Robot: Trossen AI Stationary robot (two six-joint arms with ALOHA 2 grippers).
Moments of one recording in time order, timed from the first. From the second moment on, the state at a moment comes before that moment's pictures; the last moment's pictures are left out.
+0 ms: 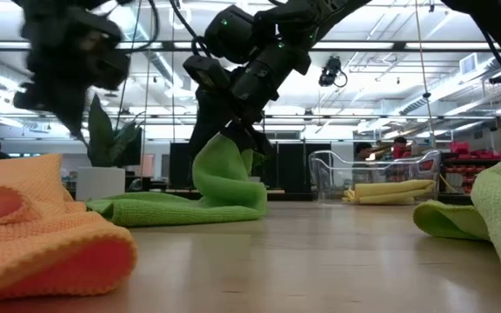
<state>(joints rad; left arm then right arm) -0.15 1.15 0.76 -0.78 0.03 -1.12 -0.07 2.10 1.58 -0.42 -0.21 0.57</state>
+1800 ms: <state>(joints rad) -0.04 1.72 0.85 -0.17 -0.02 -0.94 -0.21 2.09 1.59 -0.53 -0.34 0.57</state>
